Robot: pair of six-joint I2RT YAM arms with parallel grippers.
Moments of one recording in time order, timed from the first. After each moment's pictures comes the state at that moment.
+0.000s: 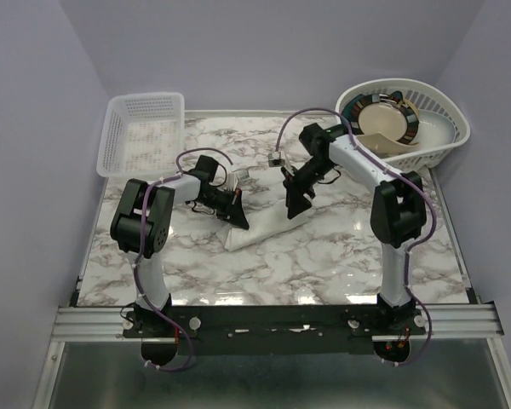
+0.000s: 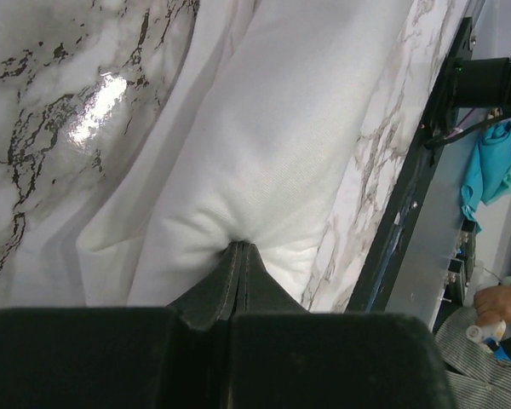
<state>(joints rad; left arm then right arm) -0.29 1.92 1.11 -0.46 0.98 0.10 0.43 2.03 1.80 -1.31 -0.87 -0.97</state>
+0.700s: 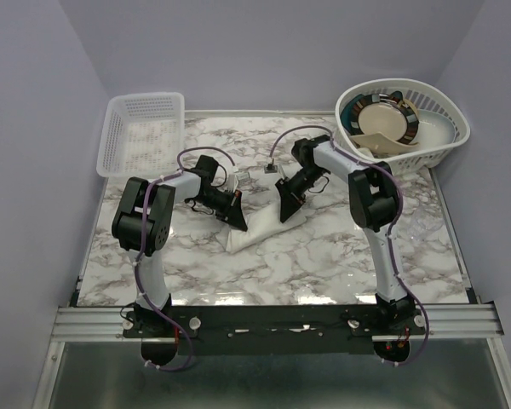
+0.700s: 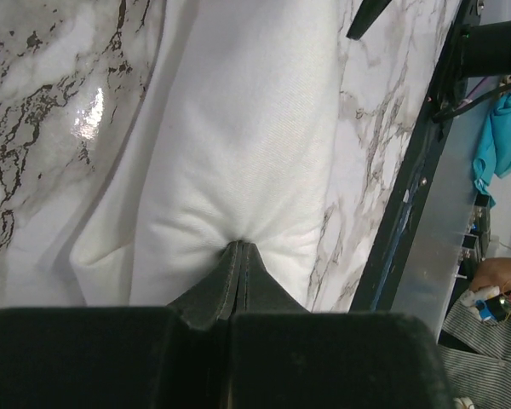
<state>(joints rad) -0.28 1.94 1.15 -0.57 1.00 0.24 0.42 2.34 1.87 -1.29 -0.94 -0.76</state>
